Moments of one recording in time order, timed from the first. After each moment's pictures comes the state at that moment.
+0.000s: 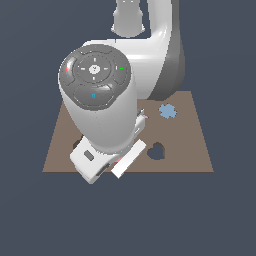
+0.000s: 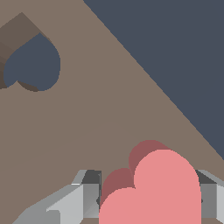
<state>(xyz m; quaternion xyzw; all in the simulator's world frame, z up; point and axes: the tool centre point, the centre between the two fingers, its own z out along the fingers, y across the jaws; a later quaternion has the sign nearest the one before) 0.098 -0.031 0.031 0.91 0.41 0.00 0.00</state>
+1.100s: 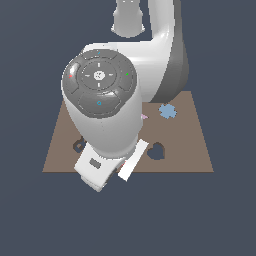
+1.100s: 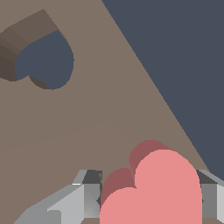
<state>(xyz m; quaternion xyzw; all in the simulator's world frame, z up) 0.107 -0.026 0.031 0.88 0.48 0.00 0.00</state>
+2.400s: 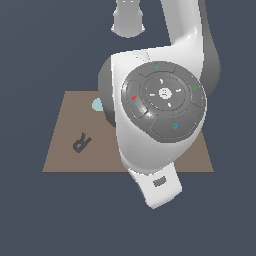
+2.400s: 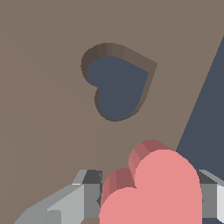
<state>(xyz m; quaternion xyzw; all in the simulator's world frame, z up) 0.132 0.029 0.036 0.56 0.83 0.00 0.00</state>
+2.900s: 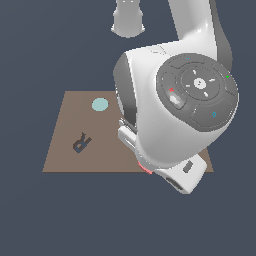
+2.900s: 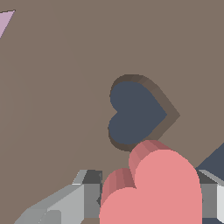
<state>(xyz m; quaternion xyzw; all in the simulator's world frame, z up) 0.123 0.057 0.038 0.36 0.93 0.00 0.00</state>
